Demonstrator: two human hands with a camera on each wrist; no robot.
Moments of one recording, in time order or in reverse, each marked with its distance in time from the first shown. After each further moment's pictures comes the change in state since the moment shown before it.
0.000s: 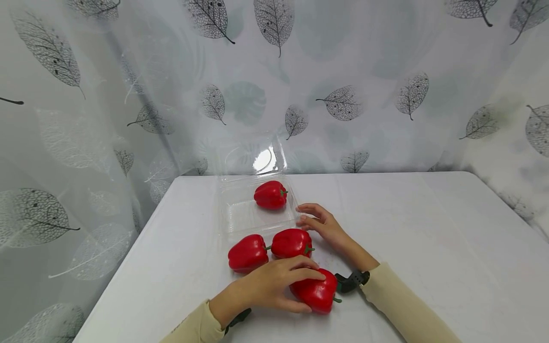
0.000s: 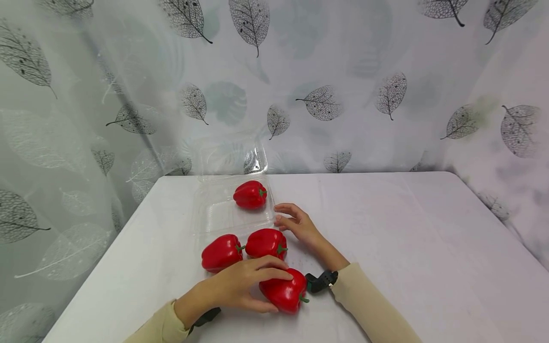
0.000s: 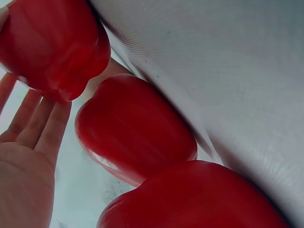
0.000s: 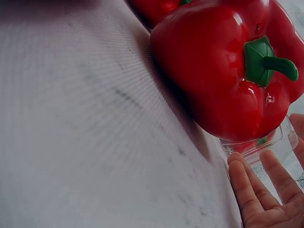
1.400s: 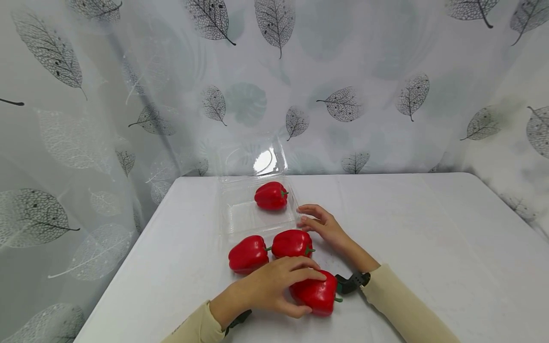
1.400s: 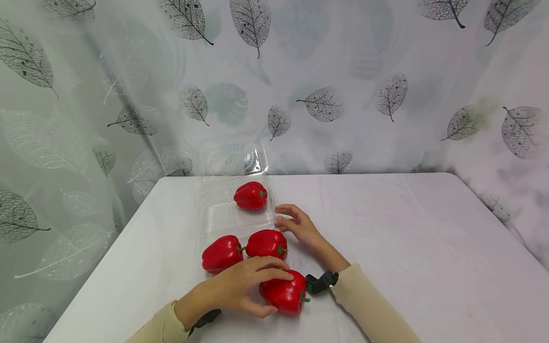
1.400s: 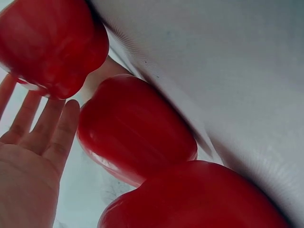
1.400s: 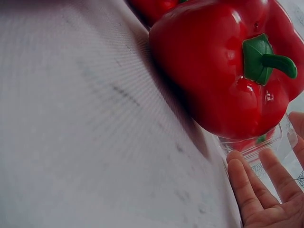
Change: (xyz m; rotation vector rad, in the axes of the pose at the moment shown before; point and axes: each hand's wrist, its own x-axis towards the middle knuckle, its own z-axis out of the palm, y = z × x) left_hand 0.000 -0.001 0.001 0.009 0.010 0.004; right_hand 0.001 0.003 -0.001 -0.005 -0.001 -0.016
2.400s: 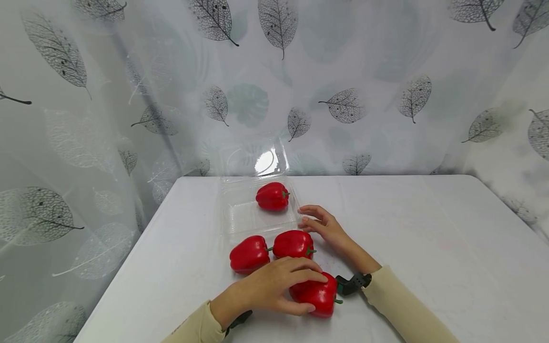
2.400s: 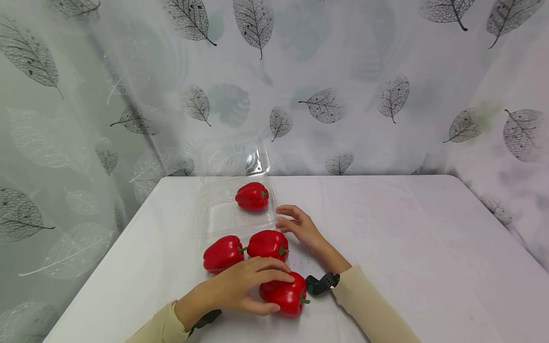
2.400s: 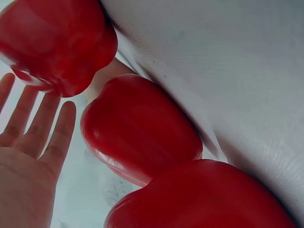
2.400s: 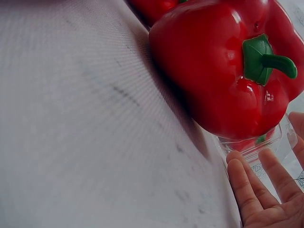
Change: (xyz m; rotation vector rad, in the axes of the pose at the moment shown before) left_hand -0.001 0.003 -0.001 -0.002 0.030 0.019; right_hand -0.001 0.001 0.000 0.008 -0.004 0.000
